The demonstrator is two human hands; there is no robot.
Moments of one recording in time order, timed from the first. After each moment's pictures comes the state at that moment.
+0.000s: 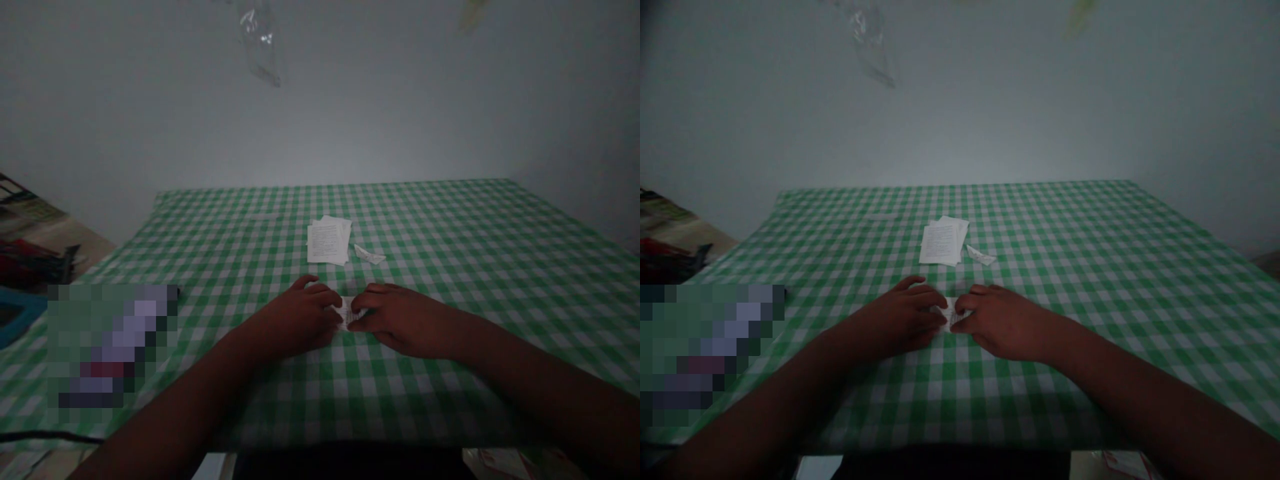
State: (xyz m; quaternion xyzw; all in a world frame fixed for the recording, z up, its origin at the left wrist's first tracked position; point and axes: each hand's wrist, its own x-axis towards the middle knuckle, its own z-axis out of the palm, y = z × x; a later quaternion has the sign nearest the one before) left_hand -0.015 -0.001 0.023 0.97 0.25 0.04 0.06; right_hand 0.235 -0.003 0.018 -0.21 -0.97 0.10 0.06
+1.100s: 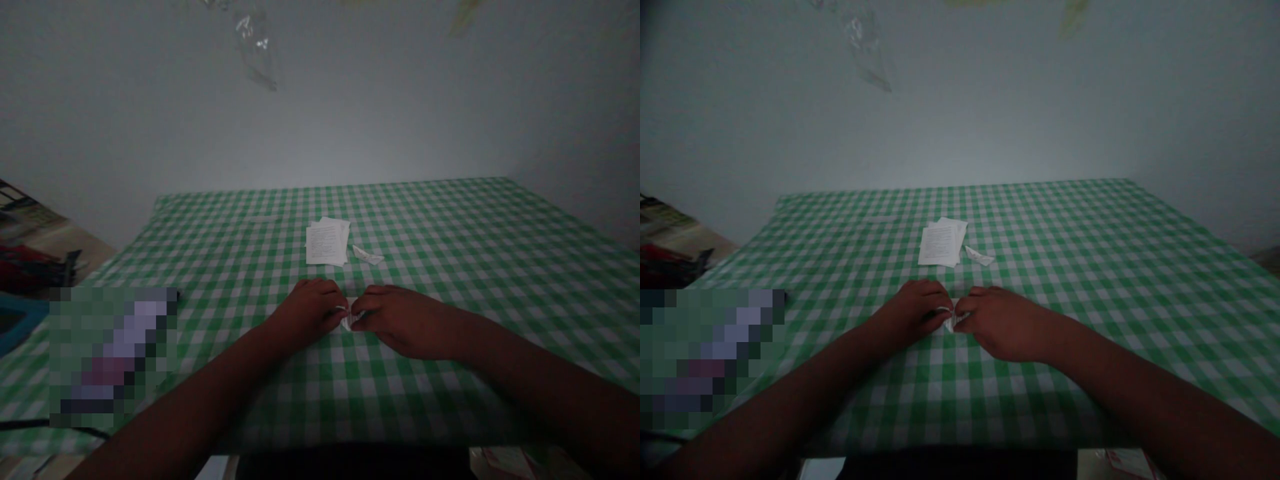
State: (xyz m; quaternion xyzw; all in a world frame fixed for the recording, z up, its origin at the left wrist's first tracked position) left_hand 0.001 0.007 0.002 0.92 0.36 0.11 0.14; right_hand 0.233 -0.005 0.025 -0.21 -0.96 0.14 0.06
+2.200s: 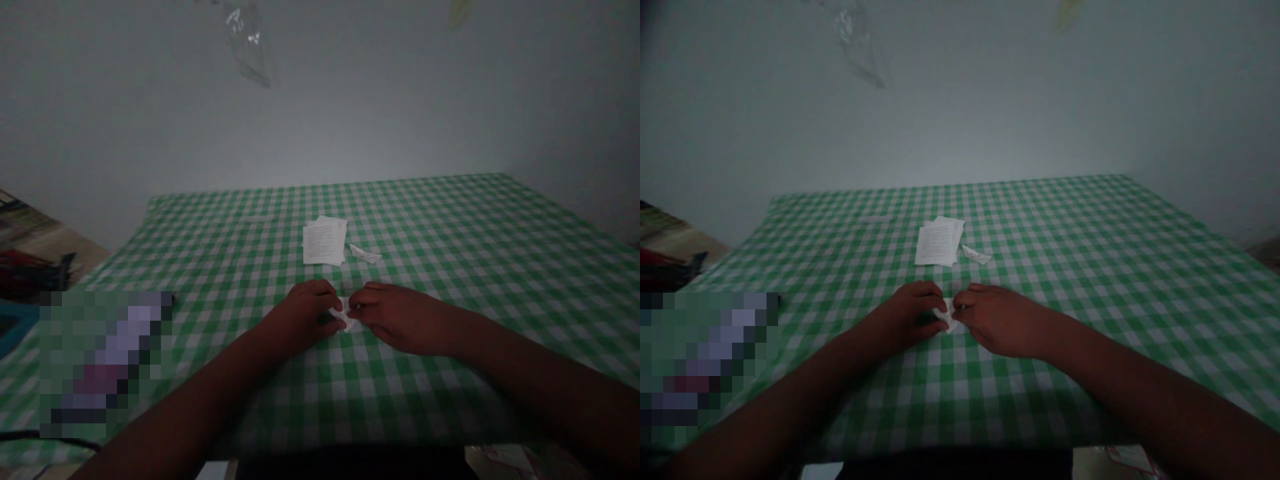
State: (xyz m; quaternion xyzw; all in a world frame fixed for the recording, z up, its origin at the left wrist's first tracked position) left_hand -0.005 0.005 -0.001 0.90 0.36 0.15 0.20; right_hand 0.230 -0.002 0.020 -0.23 -0.96 0.15 0.08
